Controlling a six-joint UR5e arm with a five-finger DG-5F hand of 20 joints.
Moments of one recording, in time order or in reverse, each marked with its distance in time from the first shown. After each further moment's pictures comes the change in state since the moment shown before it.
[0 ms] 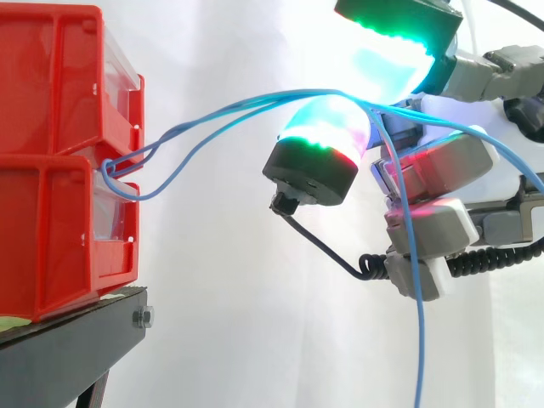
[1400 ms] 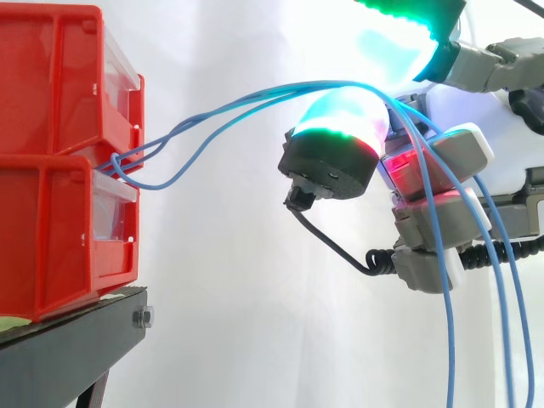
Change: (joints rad) arm 0.002 0.007 0.000 -0.017 0.002 0.009
